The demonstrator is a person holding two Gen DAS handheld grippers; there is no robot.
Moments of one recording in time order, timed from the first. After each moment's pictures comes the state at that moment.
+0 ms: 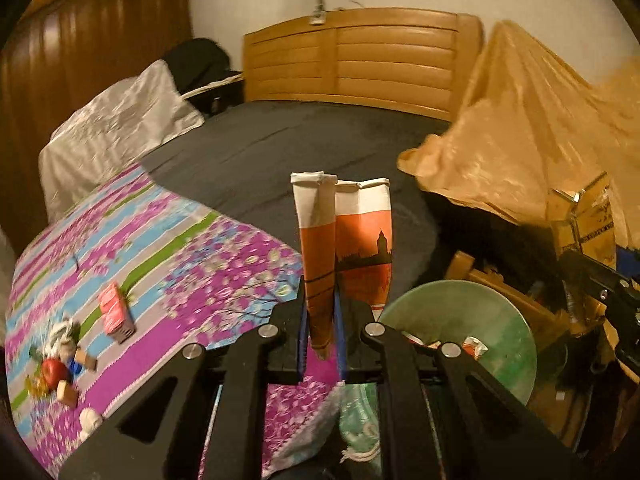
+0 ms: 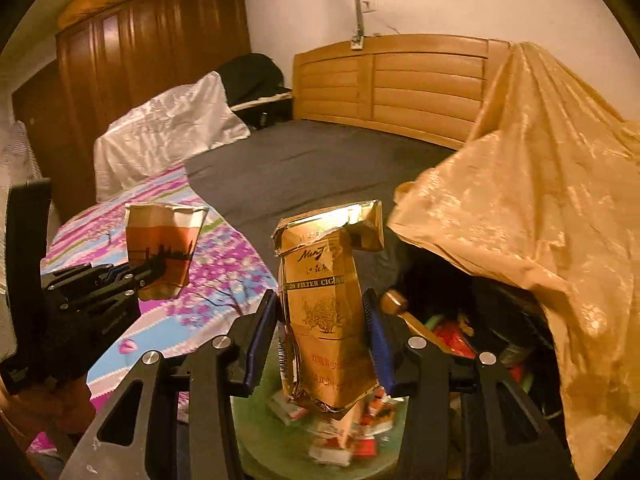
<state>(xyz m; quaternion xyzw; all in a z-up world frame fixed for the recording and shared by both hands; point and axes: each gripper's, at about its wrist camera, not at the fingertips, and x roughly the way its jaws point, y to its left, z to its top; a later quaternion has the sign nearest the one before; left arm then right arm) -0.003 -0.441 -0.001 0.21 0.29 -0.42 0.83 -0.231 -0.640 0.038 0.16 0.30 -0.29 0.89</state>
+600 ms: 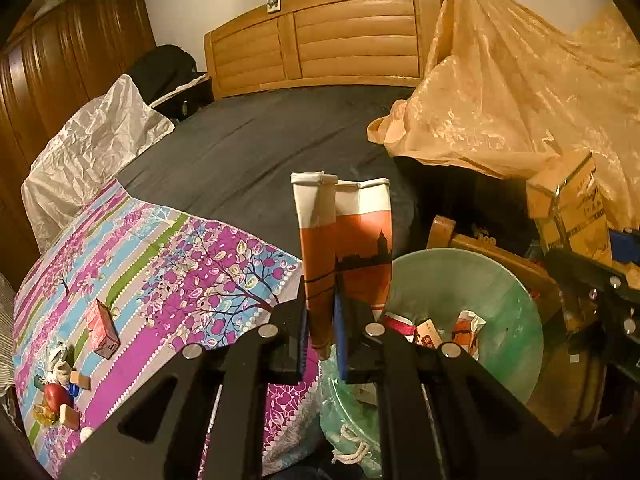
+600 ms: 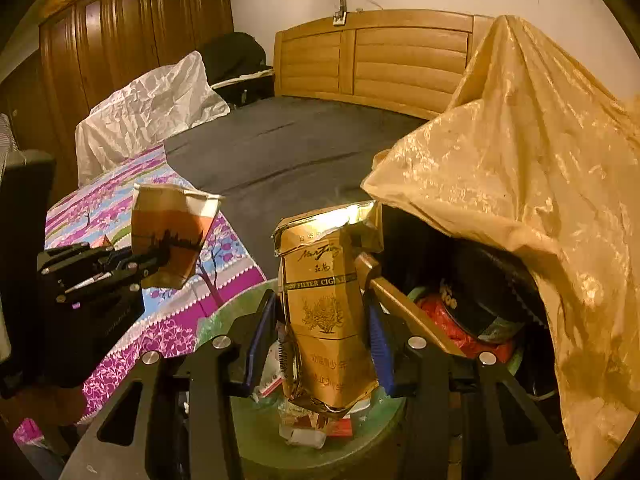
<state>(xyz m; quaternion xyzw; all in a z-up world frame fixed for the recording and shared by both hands) -0.029 -0.475 -0.033 0.27 0.29 -0.44 0.81 -0.243 -0.655 -0.006 0.17 0.33 -0.31 0.87</state>
